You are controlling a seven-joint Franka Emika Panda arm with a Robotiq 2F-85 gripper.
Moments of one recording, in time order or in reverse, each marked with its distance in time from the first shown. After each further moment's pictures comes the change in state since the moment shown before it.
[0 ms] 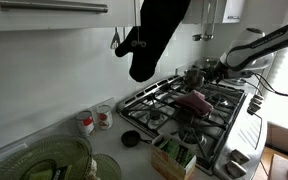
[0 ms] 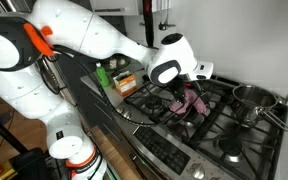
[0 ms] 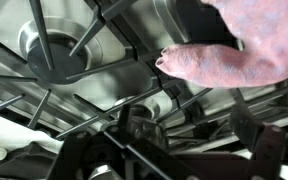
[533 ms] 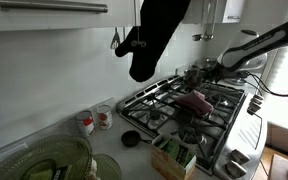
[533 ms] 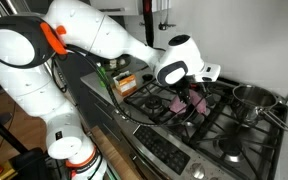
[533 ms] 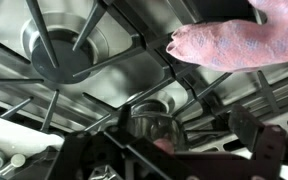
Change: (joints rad) arm -0.031 0.080 0.012 0.066 -0.002 0.013 0.094
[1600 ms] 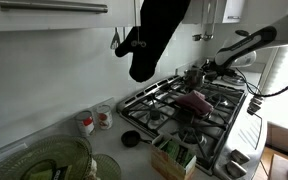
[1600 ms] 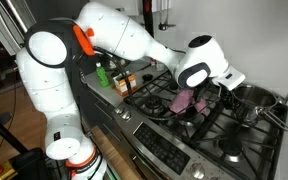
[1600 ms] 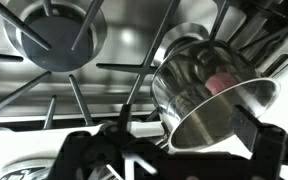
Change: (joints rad) arm -0.052 0.211 -0.036 0.233 0.028 0.066 0.479
